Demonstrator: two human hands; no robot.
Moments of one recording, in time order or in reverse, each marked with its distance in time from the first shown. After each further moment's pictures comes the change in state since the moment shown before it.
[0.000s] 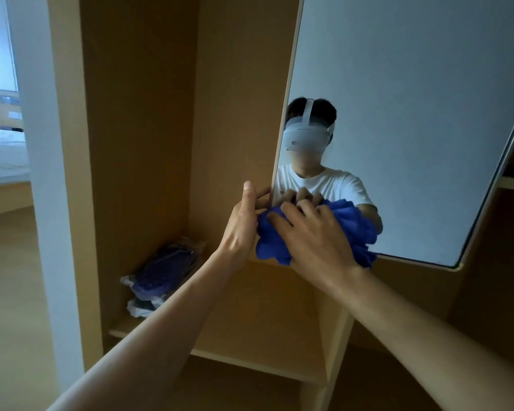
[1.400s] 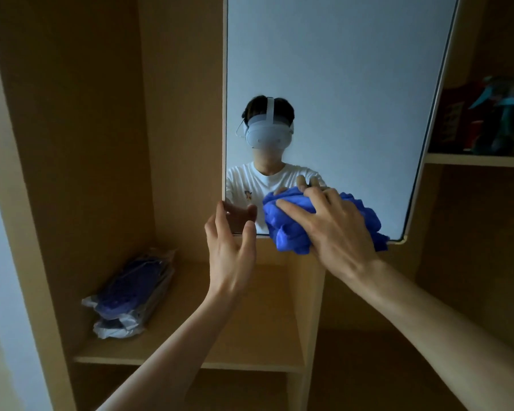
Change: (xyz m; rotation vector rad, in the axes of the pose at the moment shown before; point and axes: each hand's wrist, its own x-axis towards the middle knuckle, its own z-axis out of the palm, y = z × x) left_hand -0.048 -0.033 0.050 0.403 0.192 0.171; right_hand -0.057 0.073 -0.005 0.054 -0.001 0.207
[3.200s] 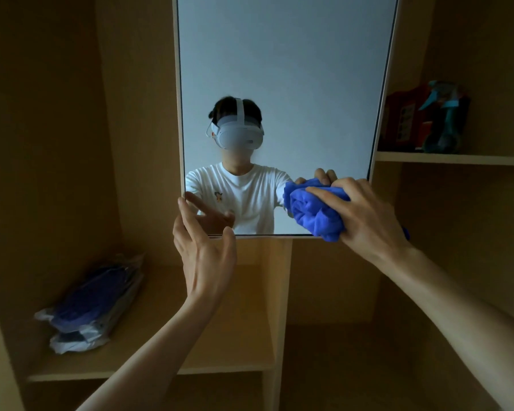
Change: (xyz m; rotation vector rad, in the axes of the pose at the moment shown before) left_hand -0.013 0.009 0.027 0.190 0.130 0.107; right_hand -0.044 0.110 0.015 0.084 0.223 0.026
